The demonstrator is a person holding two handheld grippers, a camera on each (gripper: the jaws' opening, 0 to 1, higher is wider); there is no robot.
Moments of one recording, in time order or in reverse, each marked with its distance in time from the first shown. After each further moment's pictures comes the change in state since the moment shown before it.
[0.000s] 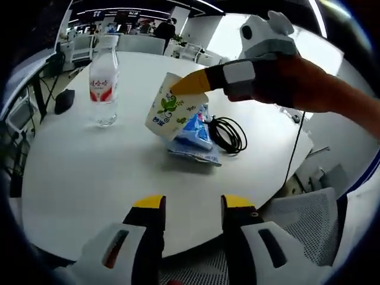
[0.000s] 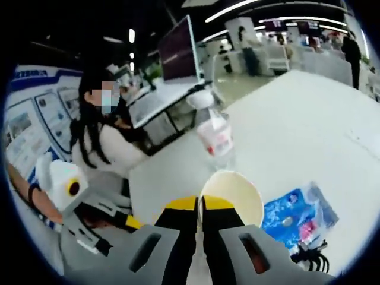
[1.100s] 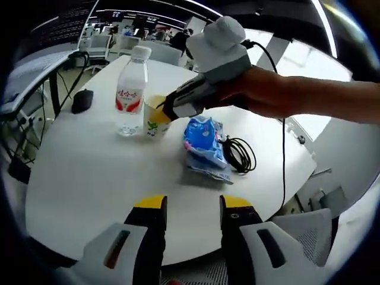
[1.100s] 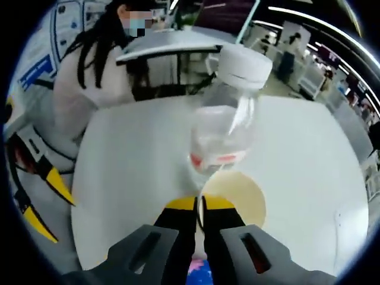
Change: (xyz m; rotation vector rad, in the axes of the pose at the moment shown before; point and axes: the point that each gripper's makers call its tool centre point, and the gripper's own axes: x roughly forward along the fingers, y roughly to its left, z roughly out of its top) left arm -0.014 0.031 0.019 -0.105 -0.091 0.041; right arm 0.088 -0.038 0.005 -0.479 0.272 -0.100
